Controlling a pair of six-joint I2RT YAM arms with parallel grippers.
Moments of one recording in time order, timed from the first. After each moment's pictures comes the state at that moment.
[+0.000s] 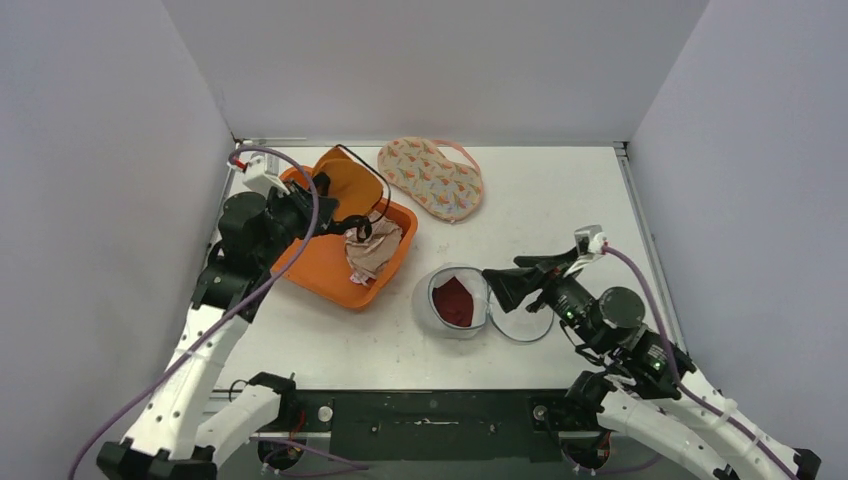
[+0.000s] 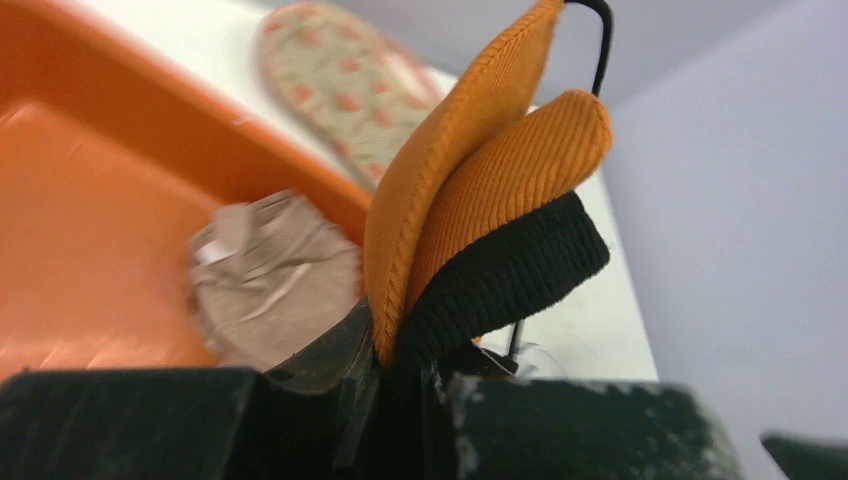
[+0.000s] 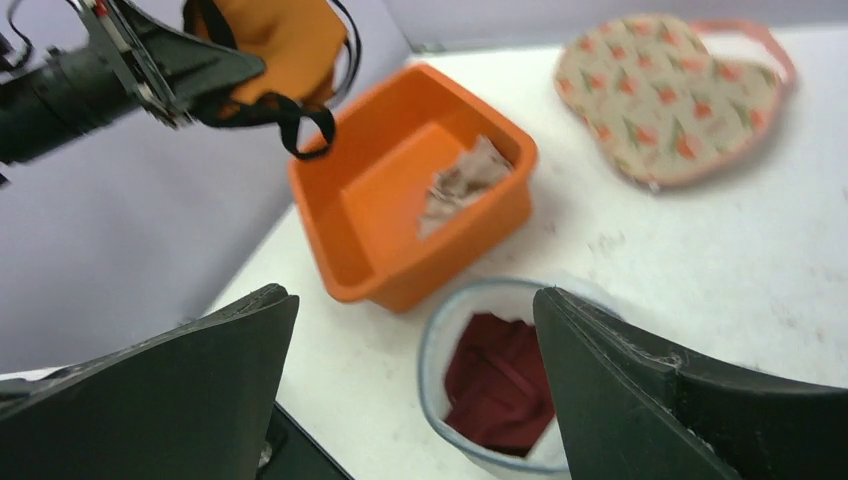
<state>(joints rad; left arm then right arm) -0.37 0.88 1.05 -0.33 0.04 -0.60 0.86 0.47 0.75 -0.25 0.16 0.49</state>
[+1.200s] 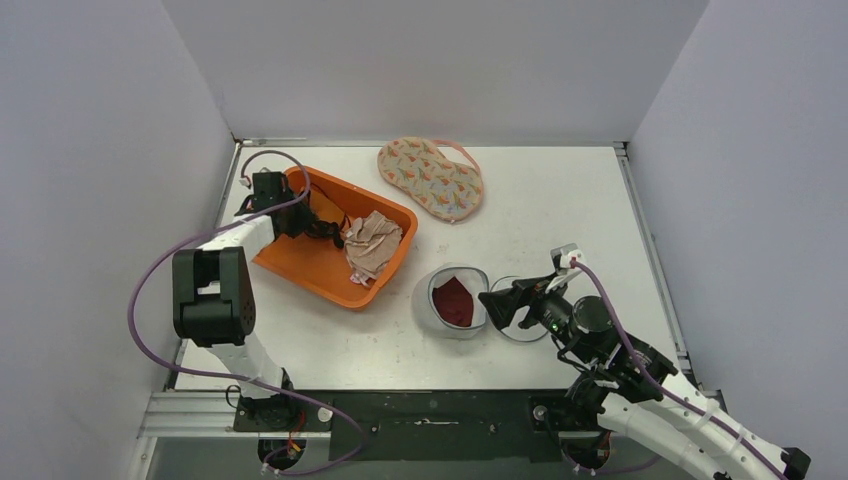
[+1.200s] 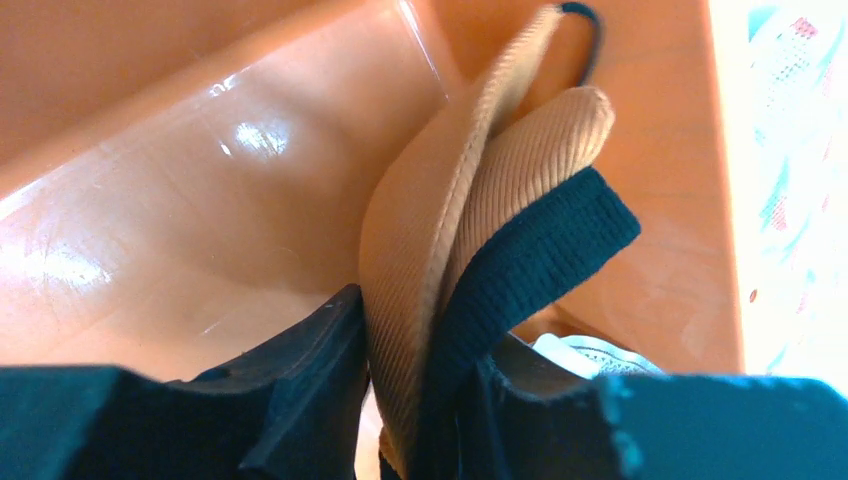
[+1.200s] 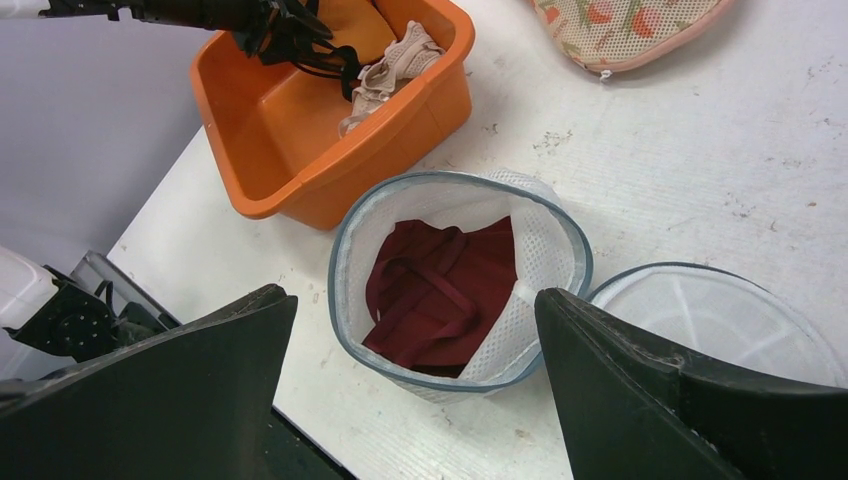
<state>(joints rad) 0.04 1.75 1.10 -0.16 0.06 -0.74 0.86 0.43 0.54 -0.32 0.19 0.48</state>
